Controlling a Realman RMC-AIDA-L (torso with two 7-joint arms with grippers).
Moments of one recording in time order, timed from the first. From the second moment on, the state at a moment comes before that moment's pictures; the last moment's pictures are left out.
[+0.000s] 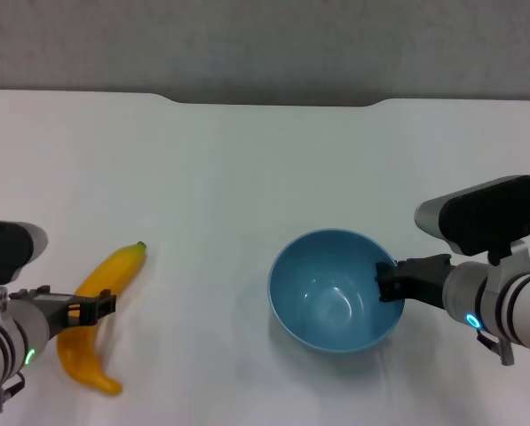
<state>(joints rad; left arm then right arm) -0.09 -2.03 -1.20 -1.36 0.09 0.57 2.63 0.32 2.01 -2.01 -1.16 0.38 0.46 0.14</state>
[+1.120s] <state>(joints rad) -0.14 -2.03 -1.18 -1.25 0.08 0.55 2.62 0.32 2.01 -2.02 -1.17 0.37 0.46 0.14</state>
